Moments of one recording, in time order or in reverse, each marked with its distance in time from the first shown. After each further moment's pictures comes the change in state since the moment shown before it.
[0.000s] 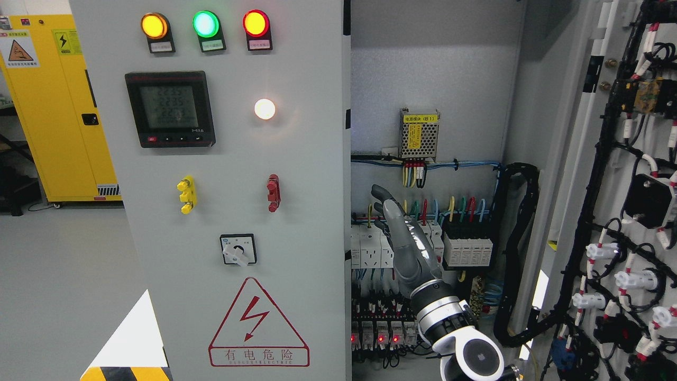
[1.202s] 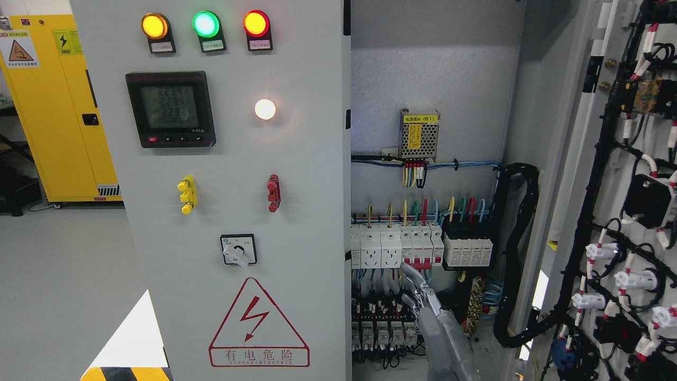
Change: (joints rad) left arm 0.000 0.016 -0.002 -0.002 -0.003 0.004 -0.009; right arm 0.395 -0.049 0.054 -0.346 0.093 -0.145 -0.047
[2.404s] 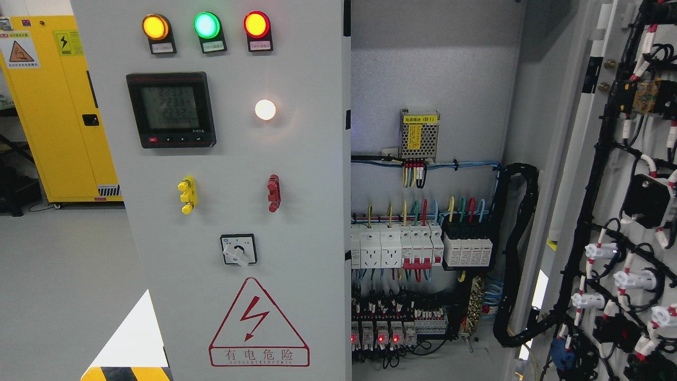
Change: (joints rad) left arm 0.001 0.019 0.000 -0.009 0.005 -0.004 0.005; right arm 0.588 -0.062 -0.083 0.386 0.000 -0.220 0.009
